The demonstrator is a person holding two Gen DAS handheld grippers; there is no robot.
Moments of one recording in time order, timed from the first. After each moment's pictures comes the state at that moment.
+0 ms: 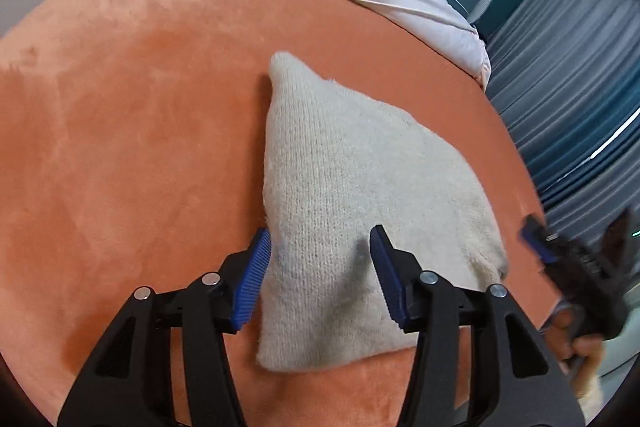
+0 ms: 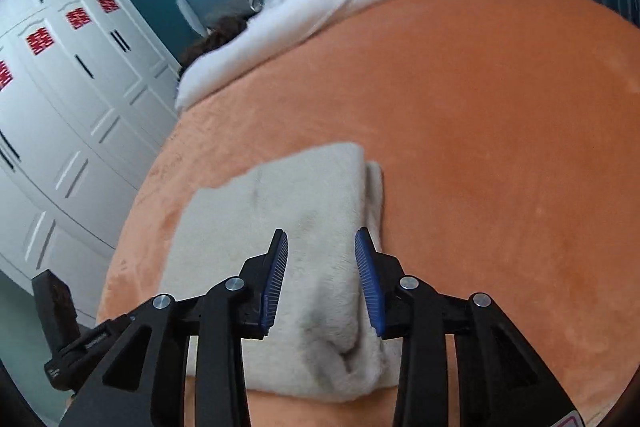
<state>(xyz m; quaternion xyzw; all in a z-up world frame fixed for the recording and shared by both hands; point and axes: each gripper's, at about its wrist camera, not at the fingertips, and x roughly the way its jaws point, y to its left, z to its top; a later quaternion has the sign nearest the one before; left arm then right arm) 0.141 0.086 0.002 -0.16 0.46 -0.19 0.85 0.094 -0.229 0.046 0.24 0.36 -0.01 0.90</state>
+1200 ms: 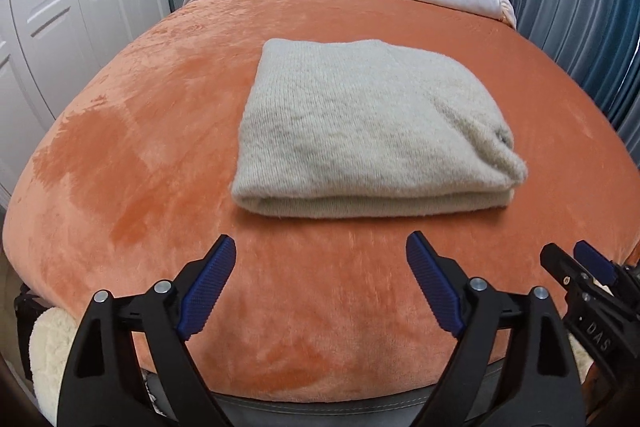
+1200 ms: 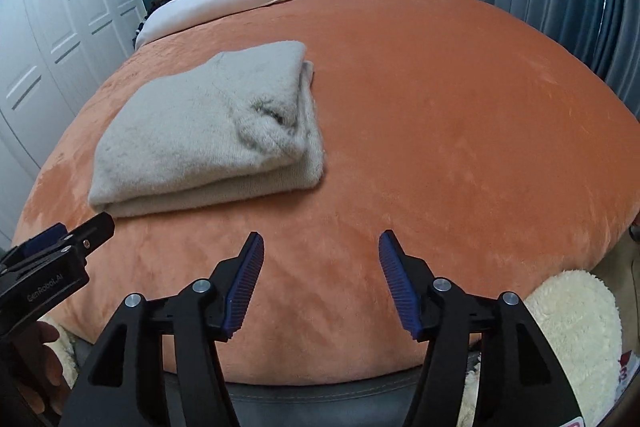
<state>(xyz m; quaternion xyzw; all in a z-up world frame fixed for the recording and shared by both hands) 0.011 0.007 -0.001 0.03 0.42 -0.09 0.90 -0.046 -0.177 -0.007 0.10 0.42 -0.11 0.90</state>
